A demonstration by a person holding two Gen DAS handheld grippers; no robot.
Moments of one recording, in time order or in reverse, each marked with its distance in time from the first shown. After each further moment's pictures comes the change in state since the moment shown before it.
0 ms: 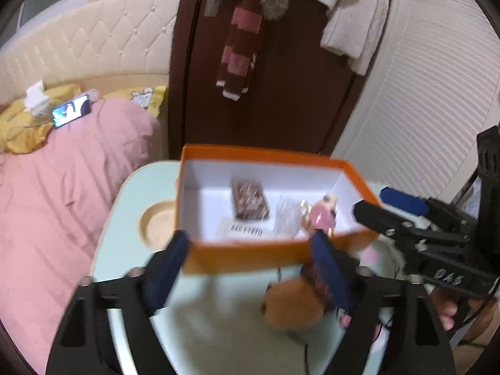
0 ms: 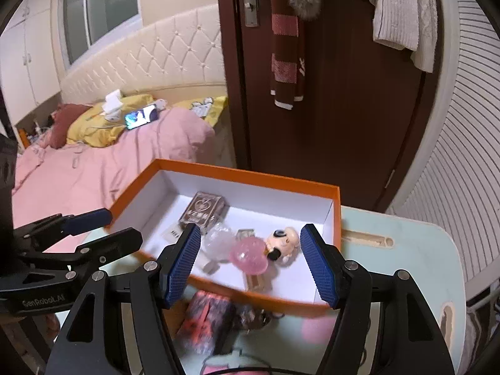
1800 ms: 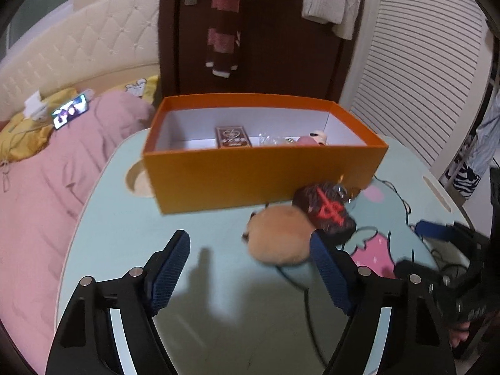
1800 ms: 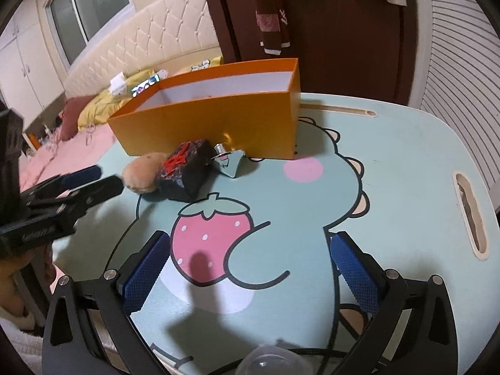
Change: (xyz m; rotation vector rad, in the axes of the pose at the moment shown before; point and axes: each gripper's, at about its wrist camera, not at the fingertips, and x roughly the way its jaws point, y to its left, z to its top) left arm 0.023 -0.025 -0.054 0.106 0.059 0.017; right arm -0.034 -0.038 -0.130 0.121 0.112 0.066
